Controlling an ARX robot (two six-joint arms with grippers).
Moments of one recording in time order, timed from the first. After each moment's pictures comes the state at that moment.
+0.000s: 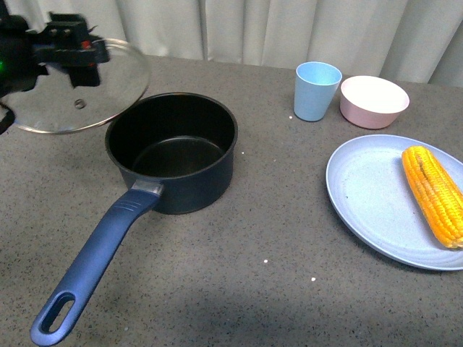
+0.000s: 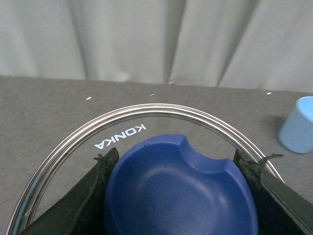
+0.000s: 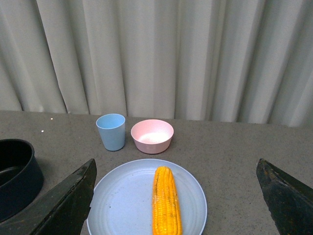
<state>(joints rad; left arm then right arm) -0.09 1.93 0.70 1.05 0.01 -0.01 0.00 0.00 0.01 0.00 0.00 0.00</state>
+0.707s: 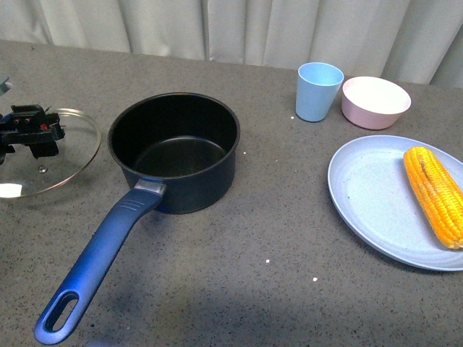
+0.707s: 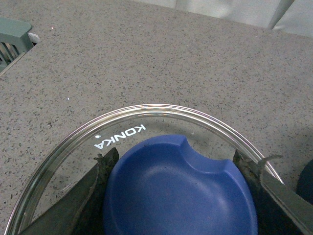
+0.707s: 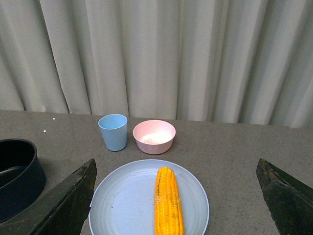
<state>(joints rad) 0.10 2.27 0.70 1.29 0.07 -0.03 0.00 0.00 0.01 0.00 0.00 0.00</state>
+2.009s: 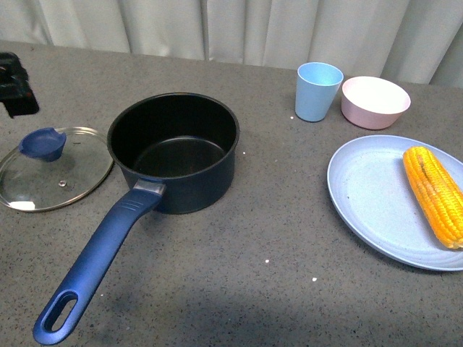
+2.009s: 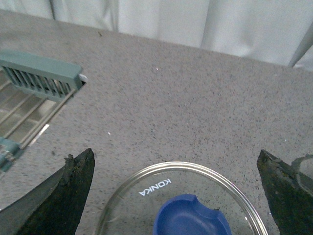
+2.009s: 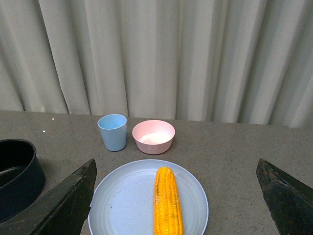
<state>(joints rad) 0.09 1.97 0.58 1.18 -0.10 -0.01 0.00 0.00 0.01 0.00 0.00 0.00</state>
